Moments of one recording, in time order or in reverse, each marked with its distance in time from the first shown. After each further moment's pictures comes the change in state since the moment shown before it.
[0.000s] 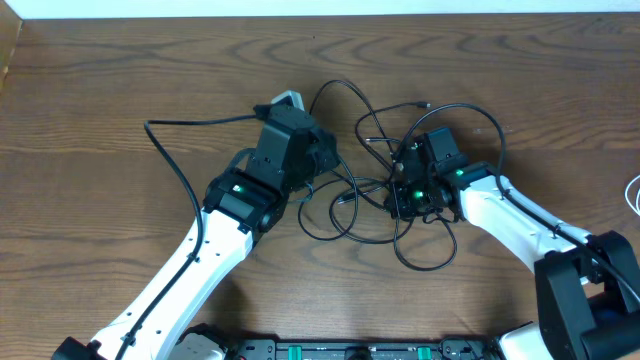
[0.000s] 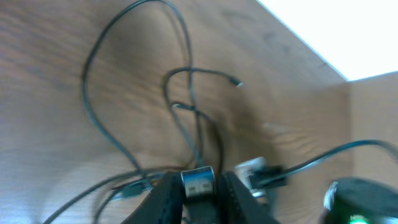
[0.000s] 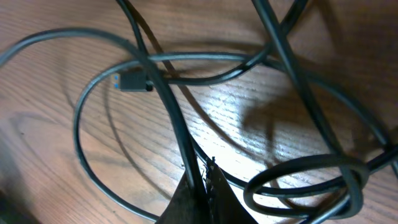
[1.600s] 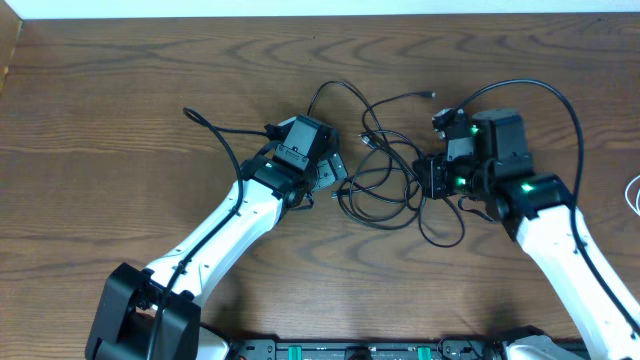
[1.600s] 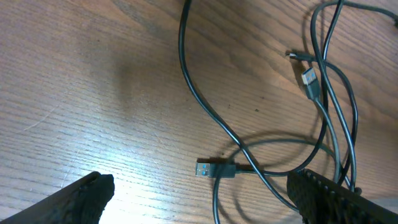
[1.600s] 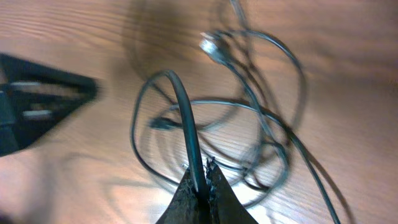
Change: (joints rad) left arm 0.000 0.234 0.000 -0.143 -0.100 0.027; right arm -0.121 -0.343 0.050 -0.074 0.056 -0.076
